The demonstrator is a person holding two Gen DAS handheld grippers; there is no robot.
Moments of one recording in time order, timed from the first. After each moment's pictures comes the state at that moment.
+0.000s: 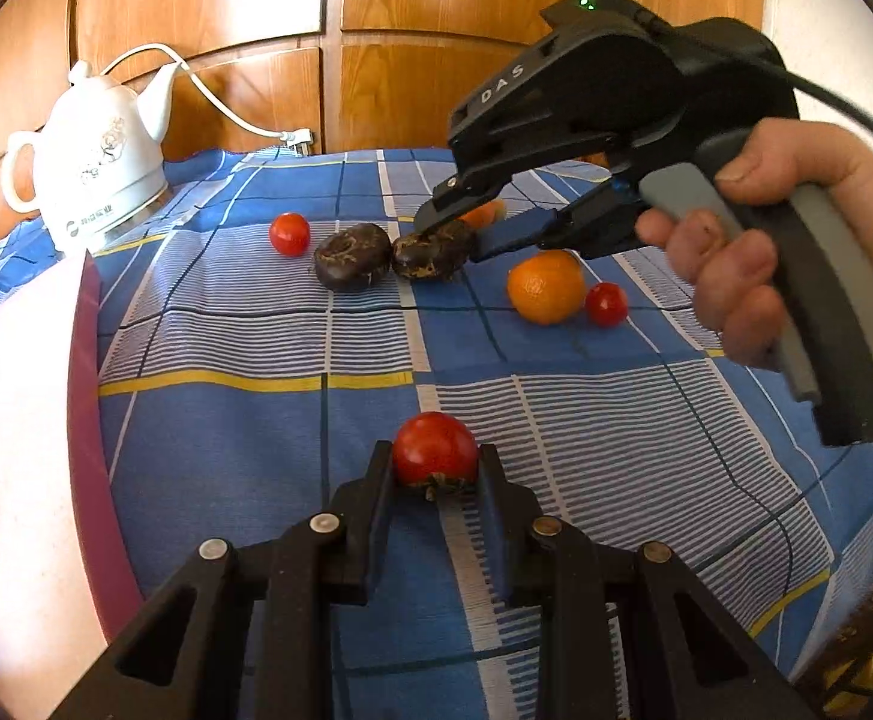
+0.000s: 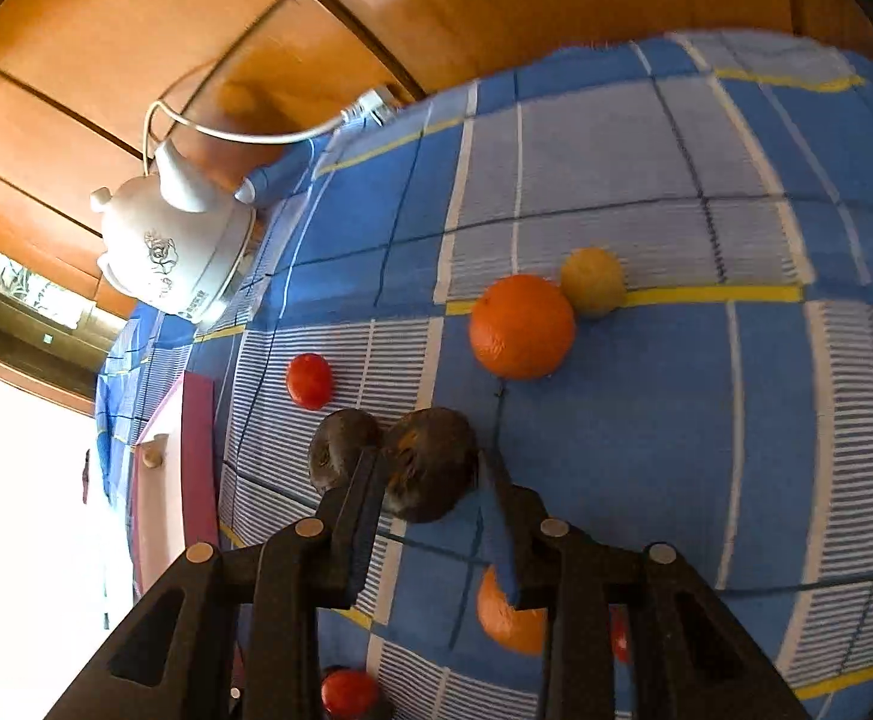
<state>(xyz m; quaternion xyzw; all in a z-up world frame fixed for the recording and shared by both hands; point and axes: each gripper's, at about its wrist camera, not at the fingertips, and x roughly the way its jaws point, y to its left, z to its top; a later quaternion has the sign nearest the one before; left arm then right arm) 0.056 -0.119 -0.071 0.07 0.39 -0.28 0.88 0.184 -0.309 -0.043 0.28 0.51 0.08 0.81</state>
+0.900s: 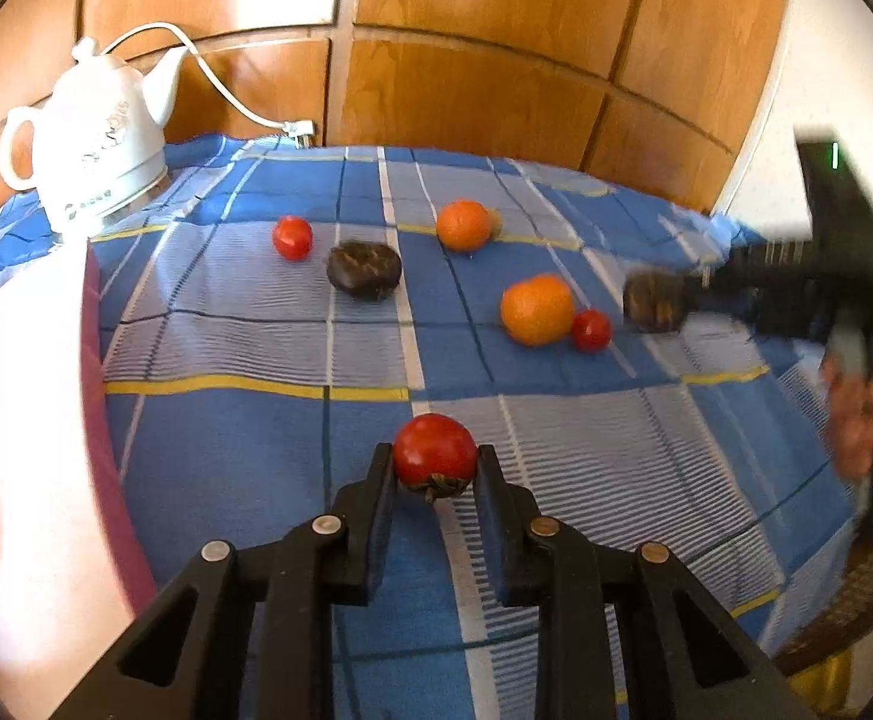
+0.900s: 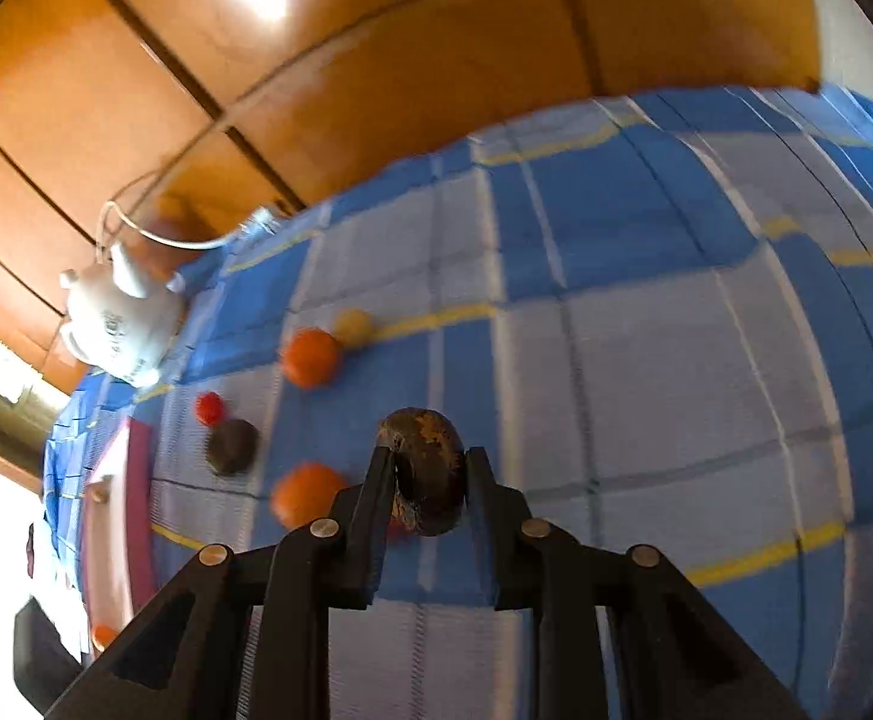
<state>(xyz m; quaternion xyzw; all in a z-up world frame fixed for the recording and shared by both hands) 0.064 -0.105 -0.045 0.03 0.41 -0.29 0.86 0.065 -0.397 -0.014 0.27 0.44 -0.06 0.86</state>
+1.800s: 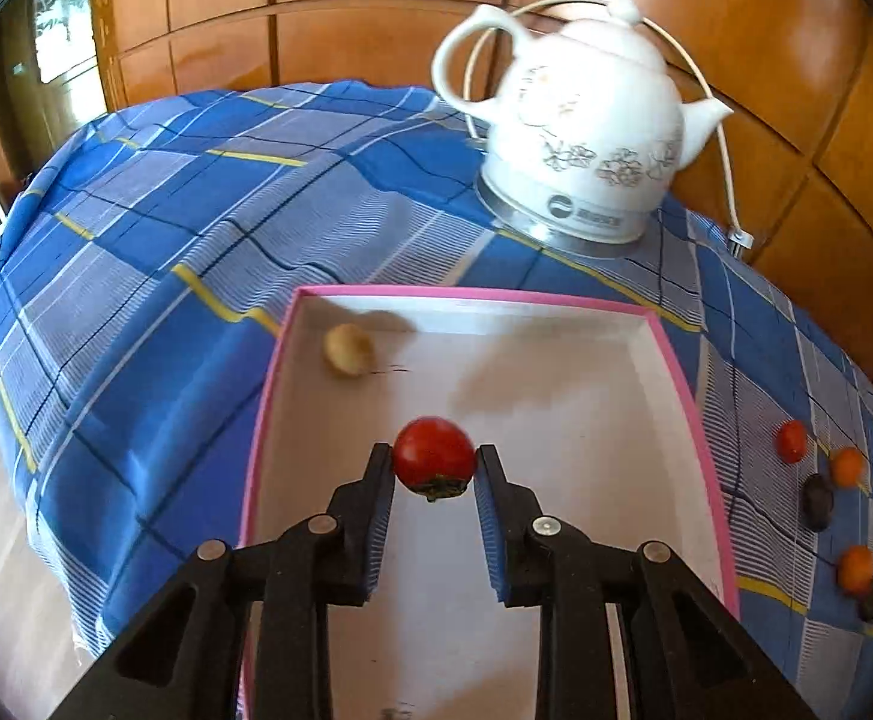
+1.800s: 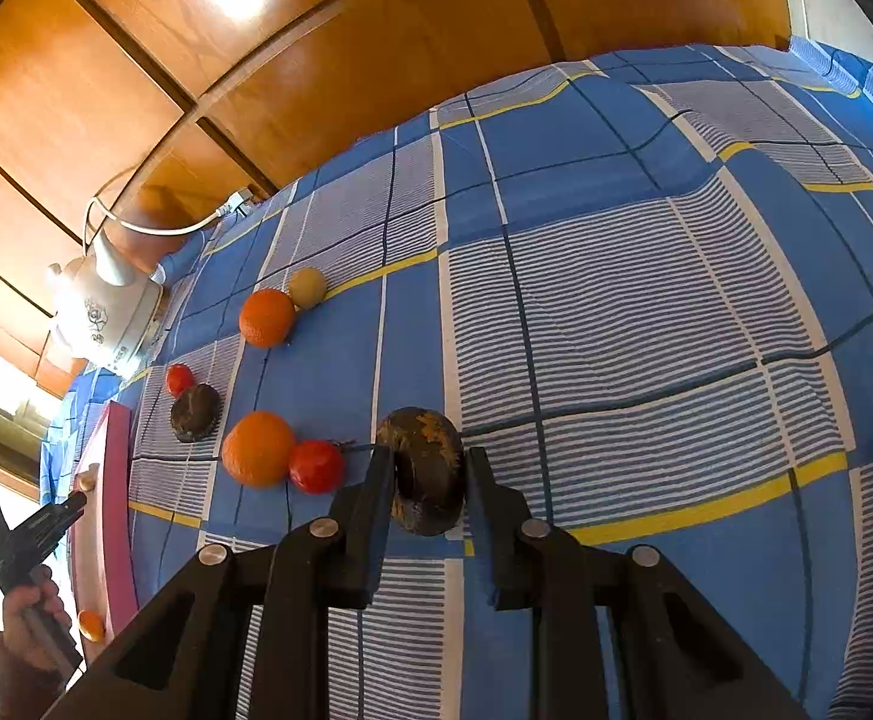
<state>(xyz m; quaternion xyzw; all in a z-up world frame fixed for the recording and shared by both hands) 0.195 0.112 -0.036 -0.08 0.46 0.02 0.88 0.050 -0.400 -0.034 0.28 0.44 -0.06 0.85</state>
